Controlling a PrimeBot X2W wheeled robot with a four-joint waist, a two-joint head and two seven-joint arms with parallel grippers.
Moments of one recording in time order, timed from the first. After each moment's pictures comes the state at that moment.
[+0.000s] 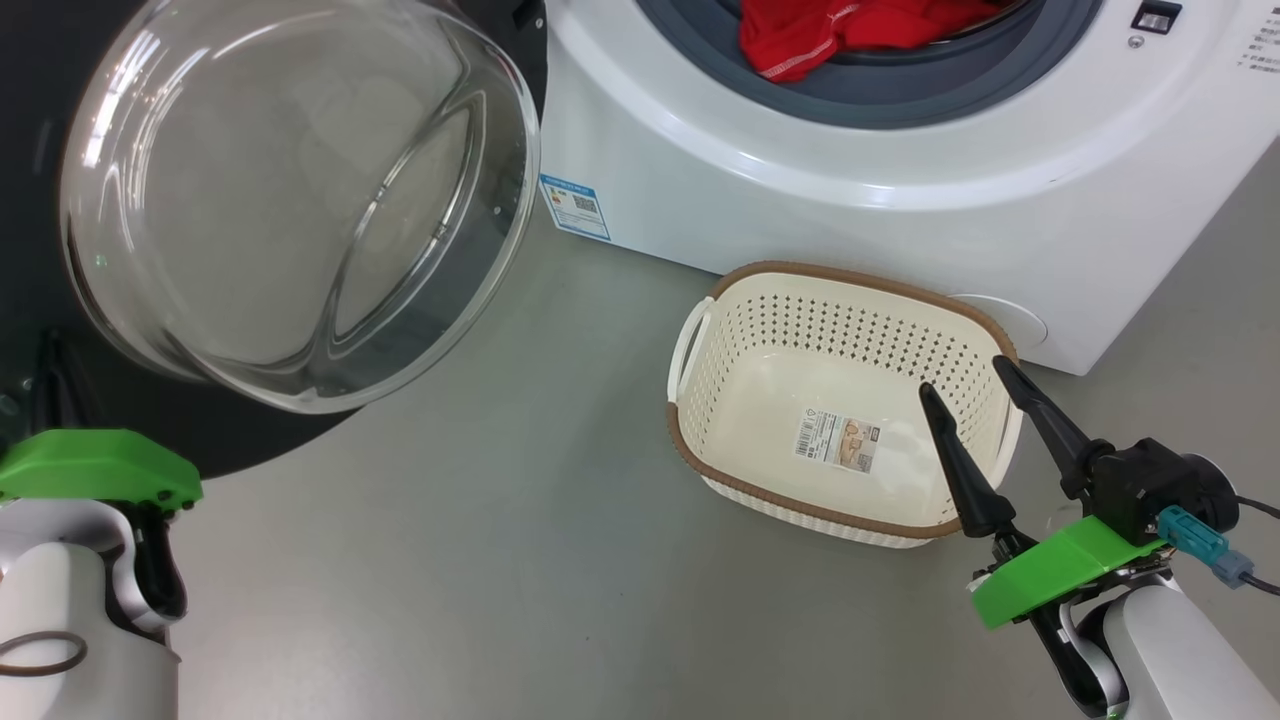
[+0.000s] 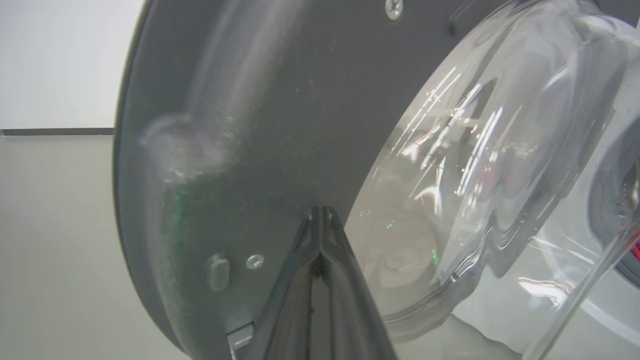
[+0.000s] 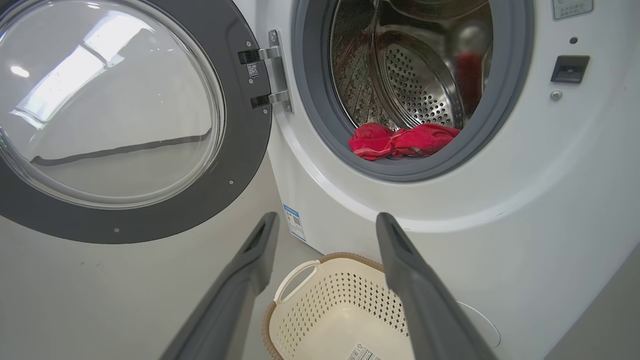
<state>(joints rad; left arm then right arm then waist) -0.60 0.17 0.17 0.72 -0.40 0.10 -0.25 -0.24 -0.20 0.17 0.29 0.31 0.12 -0.26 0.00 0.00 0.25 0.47</state>
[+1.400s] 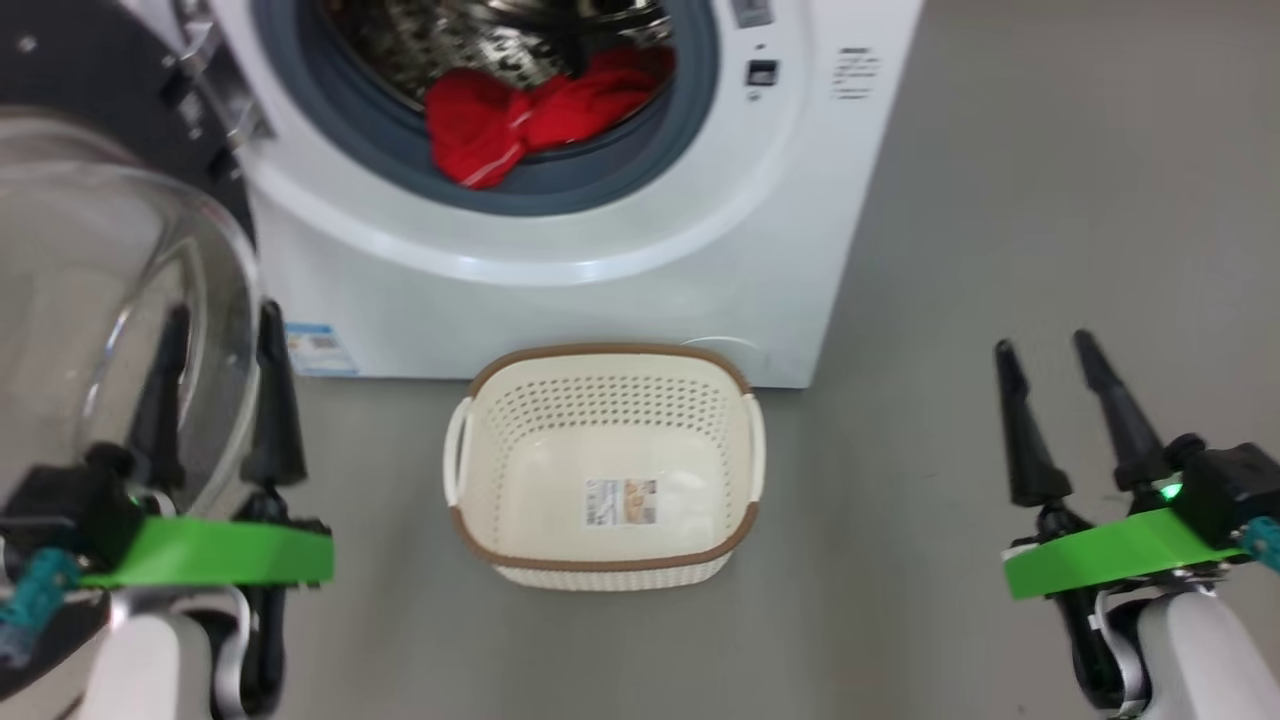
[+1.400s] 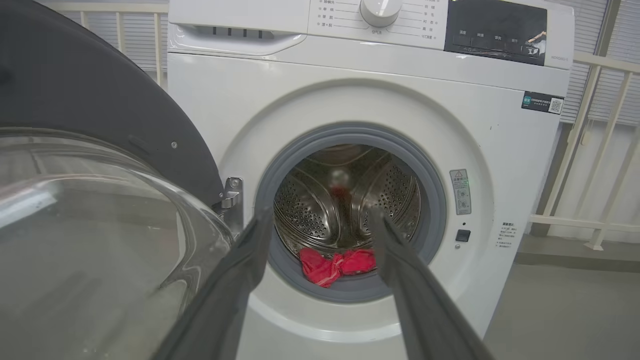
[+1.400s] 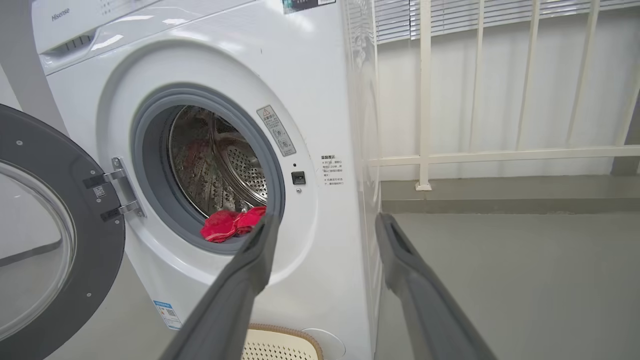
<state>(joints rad) -0.36 0.08 0.08 0.17 -0.29 -0.08 -0.23 -0.18 -0.06 -0.03 0.20 0.31 0.12 -0.26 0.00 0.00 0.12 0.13</state>
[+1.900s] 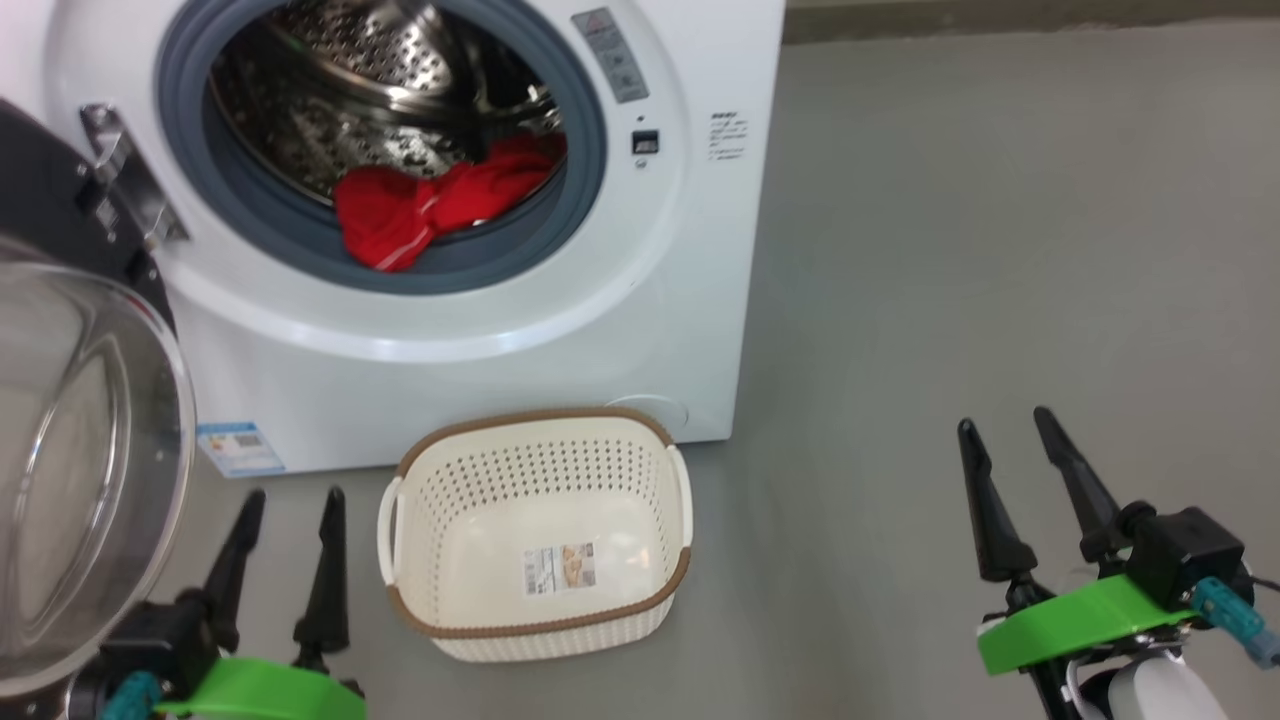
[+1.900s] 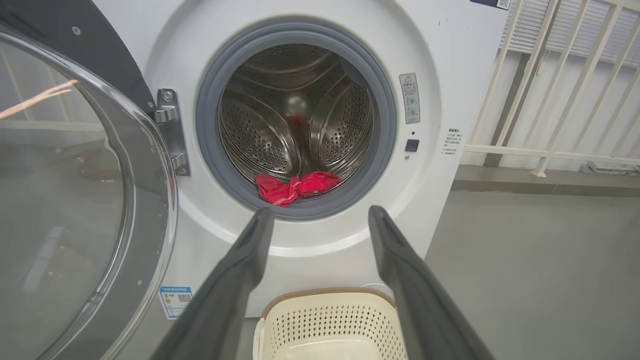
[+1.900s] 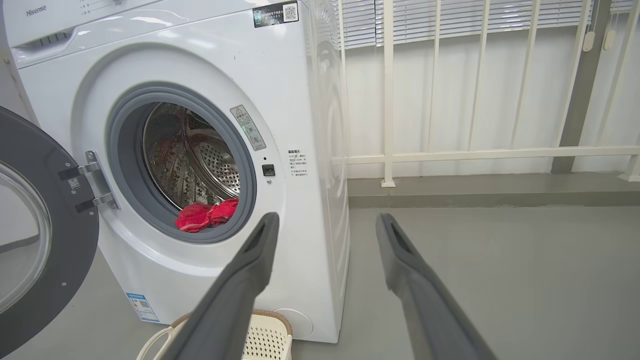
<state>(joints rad) -0.15 0.10 0.03 0.26 -0.27 -0.11 -0.25 -0.10 -0.05 -0.01 0.20 0.28 0.12 -0.26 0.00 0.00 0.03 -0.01</state>
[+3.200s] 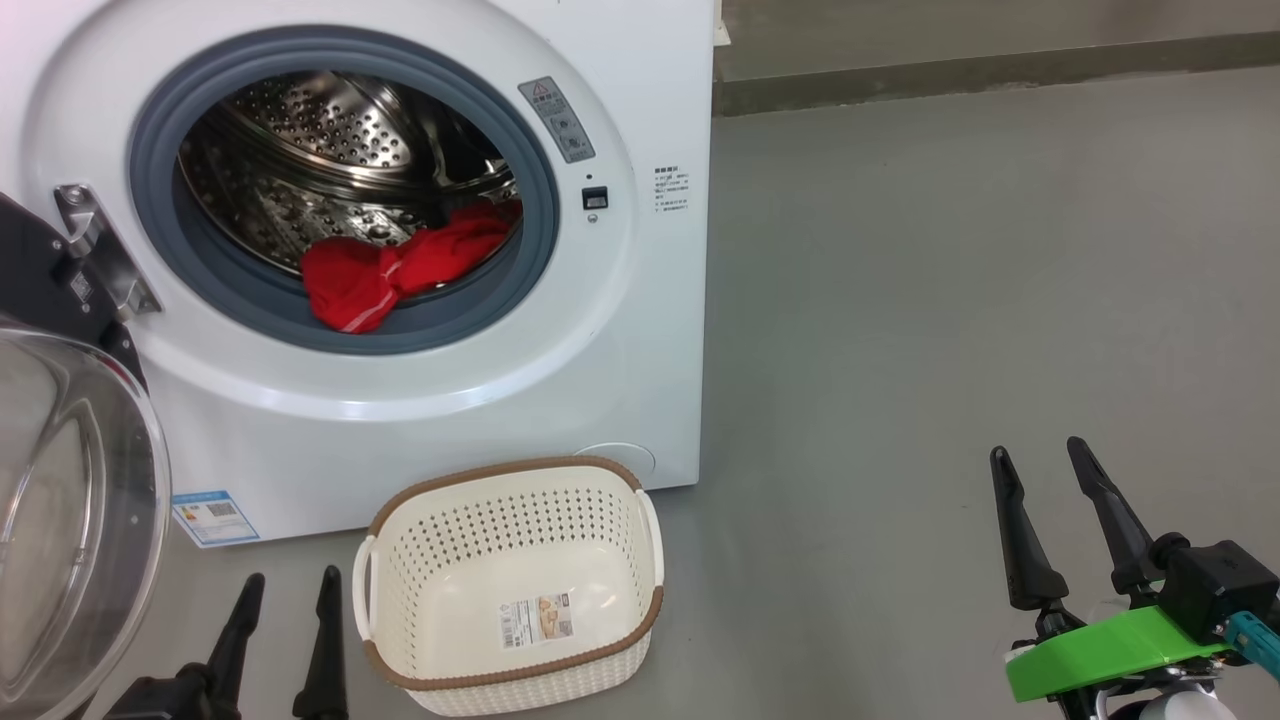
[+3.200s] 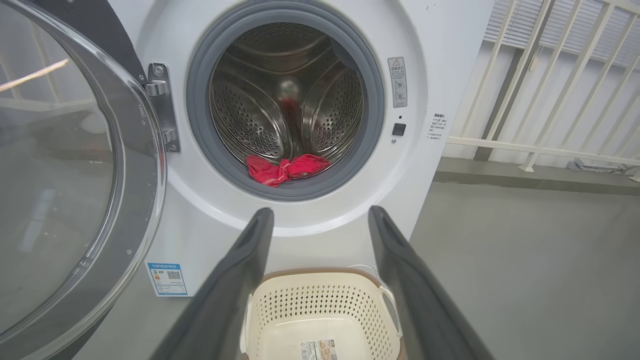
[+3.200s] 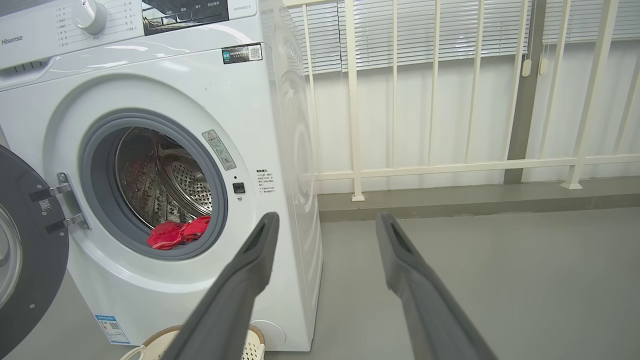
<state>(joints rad) -0.02 0.06 0.08 0.28 -0.26 -0.12 -0.25 -0.02 -0.06 -0.05 0.16 0.28 0.12 -0.26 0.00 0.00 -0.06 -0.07</state>
